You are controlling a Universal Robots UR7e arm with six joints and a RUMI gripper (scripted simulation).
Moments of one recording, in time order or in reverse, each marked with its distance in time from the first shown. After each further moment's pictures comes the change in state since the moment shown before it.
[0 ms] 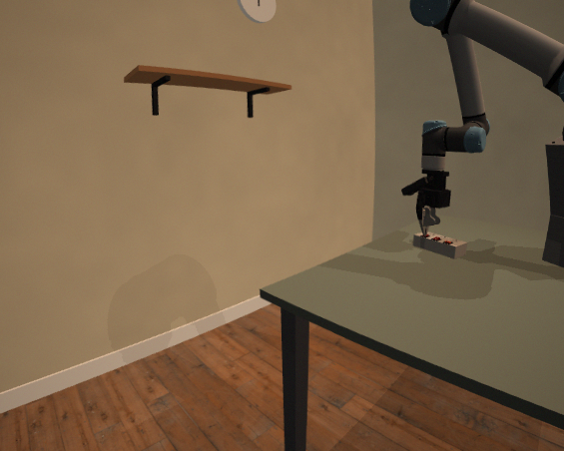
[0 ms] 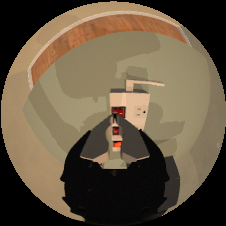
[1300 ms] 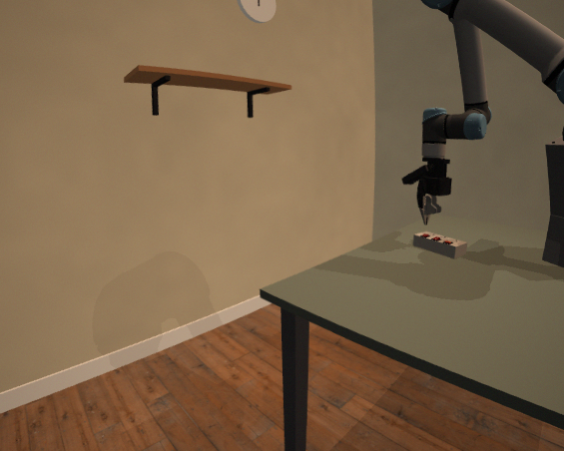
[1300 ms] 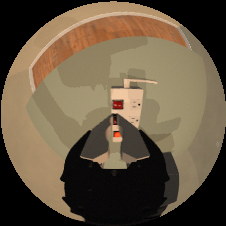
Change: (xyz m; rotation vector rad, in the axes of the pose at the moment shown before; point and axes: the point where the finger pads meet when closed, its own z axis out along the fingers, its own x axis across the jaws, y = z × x) arm 0.000 0.000 -0.039 0.000 0.000 0.000
